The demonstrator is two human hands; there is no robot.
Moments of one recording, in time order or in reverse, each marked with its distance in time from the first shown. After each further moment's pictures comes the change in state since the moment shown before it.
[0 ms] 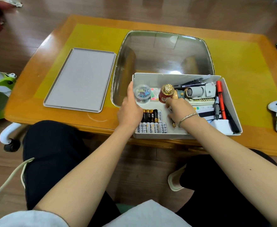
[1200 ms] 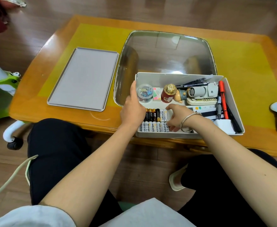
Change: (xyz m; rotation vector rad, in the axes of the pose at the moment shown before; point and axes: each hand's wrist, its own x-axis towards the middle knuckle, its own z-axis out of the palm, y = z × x) left_hand 0.002 -0.002 0.003 -0.003 0.008 -0.005; right_hand -0.009 -0.007 -0.002 0.396 -0.364 0.151
